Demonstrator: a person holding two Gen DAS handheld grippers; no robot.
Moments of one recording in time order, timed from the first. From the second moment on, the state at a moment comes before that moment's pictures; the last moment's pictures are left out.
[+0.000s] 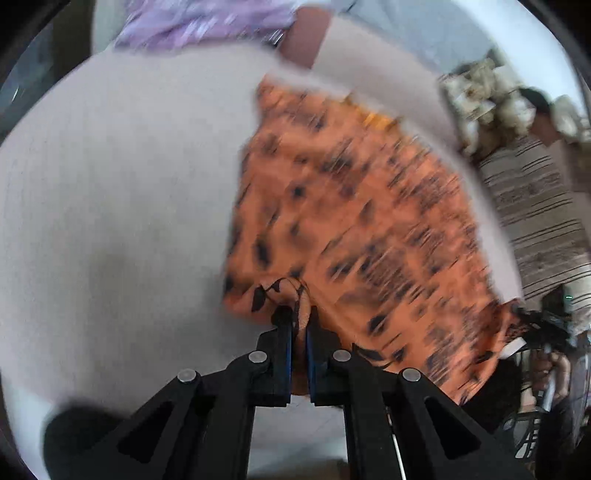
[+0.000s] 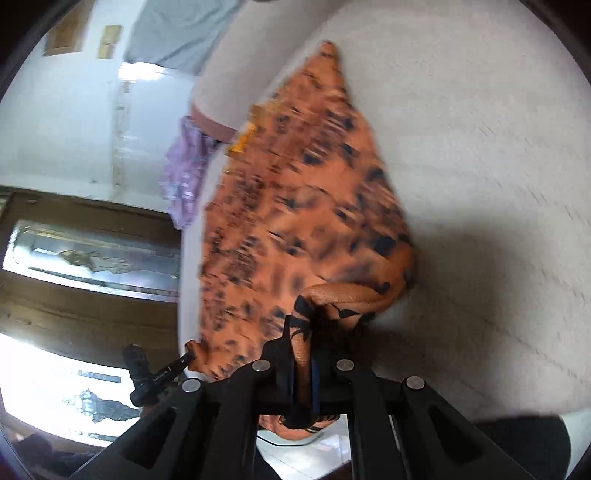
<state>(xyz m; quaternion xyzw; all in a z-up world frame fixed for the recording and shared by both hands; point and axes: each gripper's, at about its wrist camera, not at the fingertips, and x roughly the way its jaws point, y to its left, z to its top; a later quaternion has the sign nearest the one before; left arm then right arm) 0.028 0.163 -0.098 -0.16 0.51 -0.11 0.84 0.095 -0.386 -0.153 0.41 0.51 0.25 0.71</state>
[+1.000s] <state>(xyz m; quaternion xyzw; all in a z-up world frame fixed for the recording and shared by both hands) 0.155 0.166 -0.152 -0.23 0.47 -0.03 0.85 0.185 -0.348 -0.178 0.46 0.44 0.12 0.76</state>
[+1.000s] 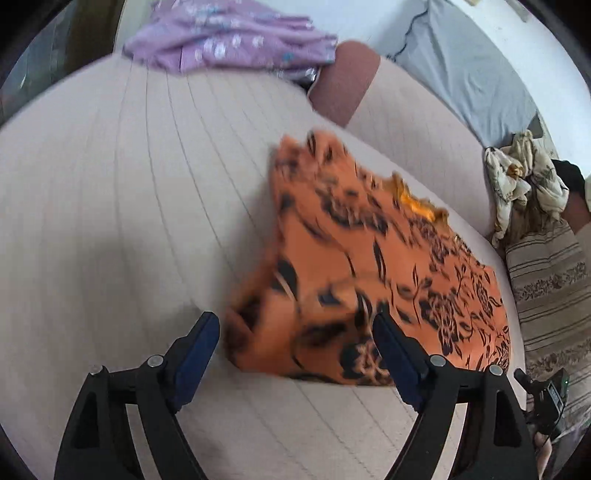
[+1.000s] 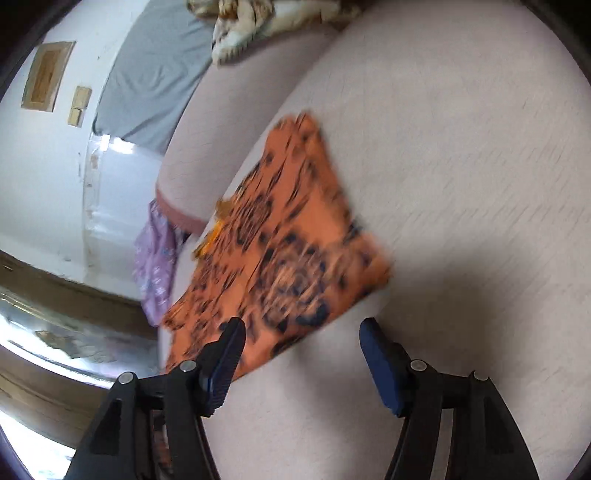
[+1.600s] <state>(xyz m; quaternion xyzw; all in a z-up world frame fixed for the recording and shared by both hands) 0.200 0.160 -0.137 -0.24 0.47 0.06 0.85 0.254 -0.325 -0.182 0.51 0.44 0.03 0.74</state>
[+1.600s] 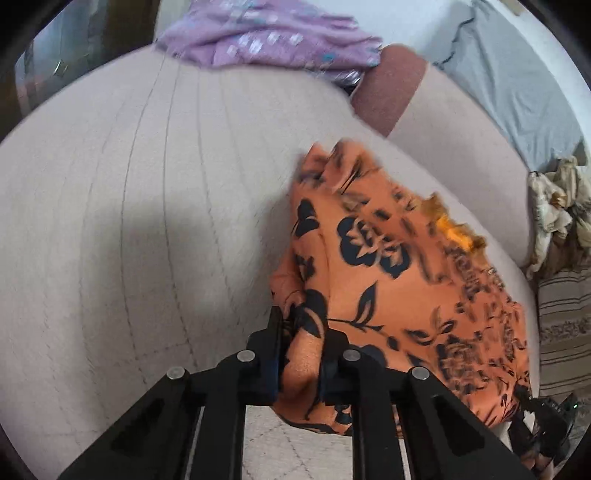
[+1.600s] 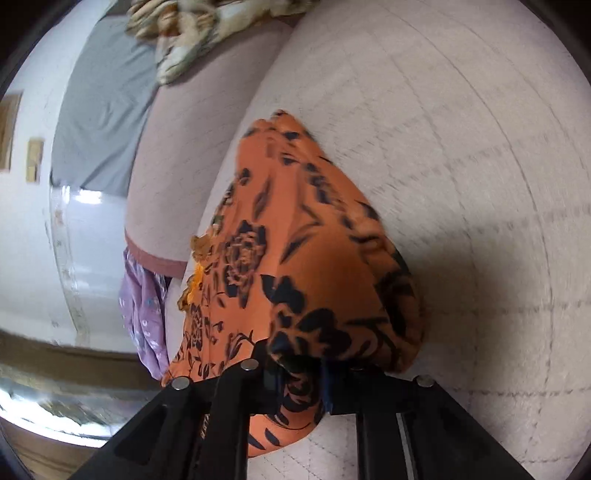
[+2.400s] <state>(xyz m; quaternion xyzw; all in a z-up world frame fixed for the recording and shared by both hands) 0.101 0.208 -0.106 -0.20 0.43 0.02 0.88 0.143 -0.393 -0.124 0.38 0.42 0.06 0.82</state>
